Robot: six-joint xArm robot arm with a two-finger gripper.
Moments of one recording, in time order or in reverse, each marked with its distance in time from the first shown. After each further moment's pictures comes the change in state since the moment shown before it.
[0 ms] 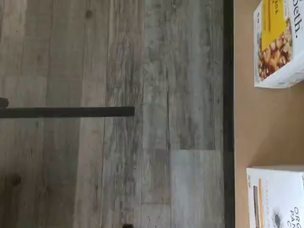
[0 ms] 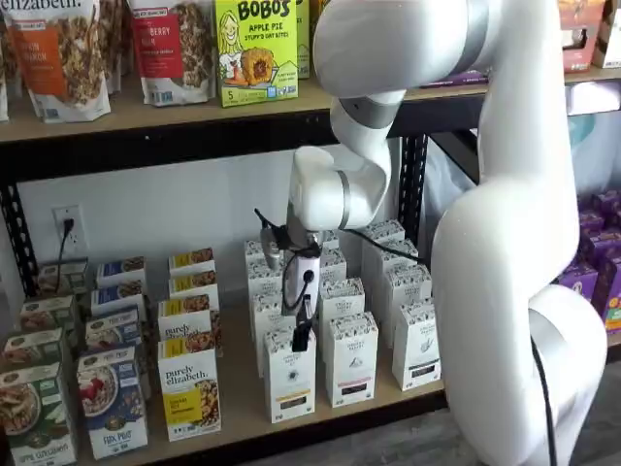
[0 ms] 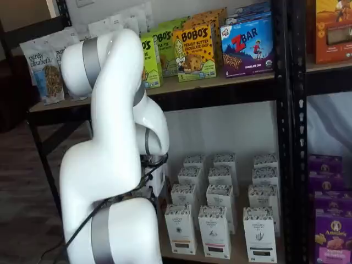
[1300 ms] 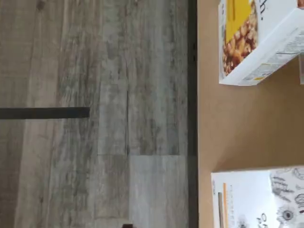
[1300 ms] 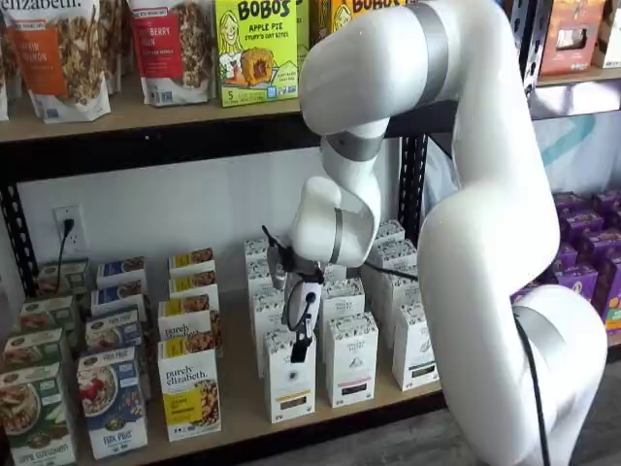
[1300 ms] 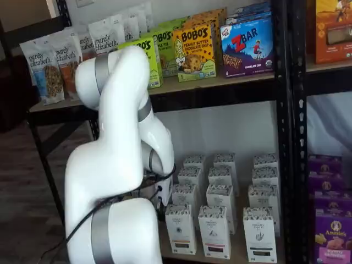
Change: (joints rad) arm -0.017 0.214 -0.115 0.257 -0.170 -0.270
